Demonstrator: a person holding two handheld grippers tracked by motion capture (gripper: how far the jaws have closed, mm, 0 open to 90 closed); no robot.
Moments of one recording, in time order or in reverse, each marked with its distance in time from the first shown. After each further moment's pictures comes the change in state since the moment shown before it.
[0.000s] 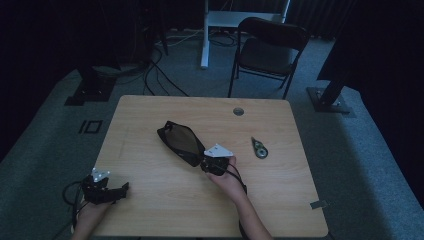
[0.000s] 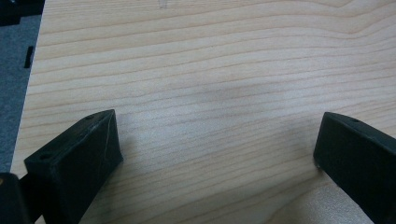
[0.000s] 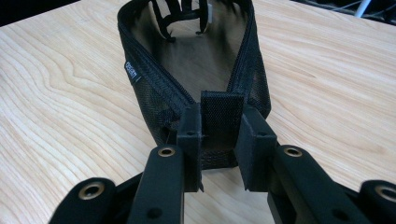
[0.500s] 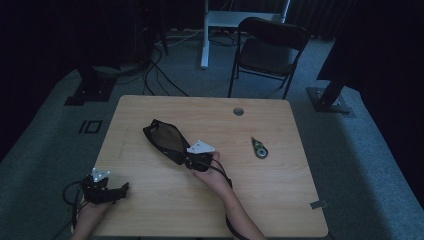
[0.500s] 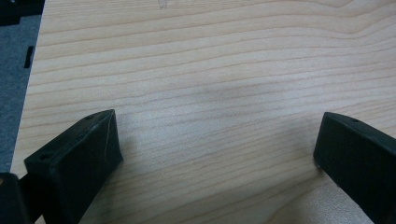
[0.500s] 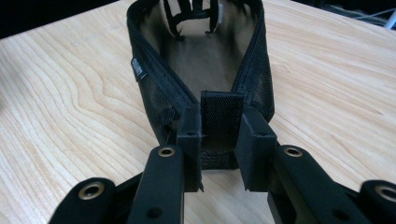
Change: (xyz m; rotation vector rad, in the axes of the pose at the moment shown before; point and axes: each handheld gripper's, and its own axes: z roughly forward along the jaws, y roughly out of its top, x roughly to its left) left arm 0.000 0.000 0.000 -0.002 0.000 0.000; right arm 0.030 0.021 0.034 0.006 0.063 -0.050
